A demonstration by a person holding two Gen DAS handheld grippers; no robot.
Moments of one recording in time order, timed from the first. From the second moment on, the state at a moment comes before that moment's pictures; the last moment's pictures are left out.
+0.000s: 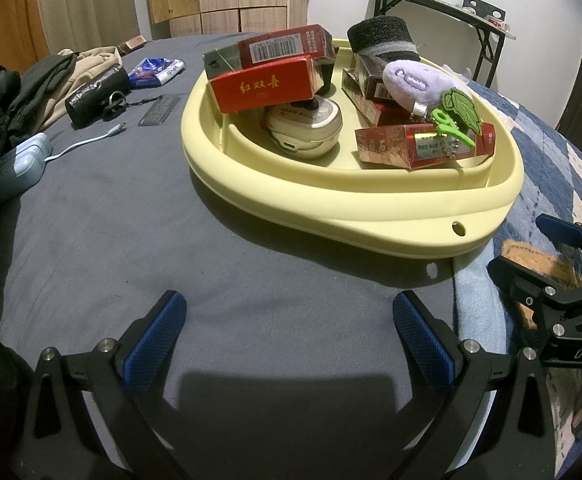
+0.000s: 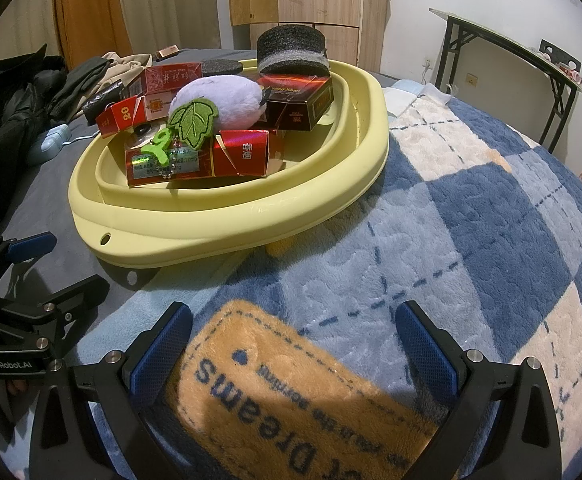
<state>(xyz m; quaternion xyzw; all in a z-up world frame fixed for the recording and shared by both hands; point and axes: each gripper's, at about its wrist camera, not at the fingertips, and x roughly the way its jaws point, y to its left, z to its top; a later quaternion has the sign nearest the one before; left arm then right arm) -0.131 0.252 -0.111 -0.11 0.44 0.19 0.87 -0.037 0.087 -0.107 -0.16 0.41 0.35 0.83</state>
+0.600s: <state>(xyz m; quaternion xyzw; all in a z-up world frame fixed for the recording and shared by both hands) -0.131 0.252 -0.111 -0.11 0.44 0.19 0.87 -0.037 0.087 -0.107 -0.16 0.41 0.35 0.83</state>
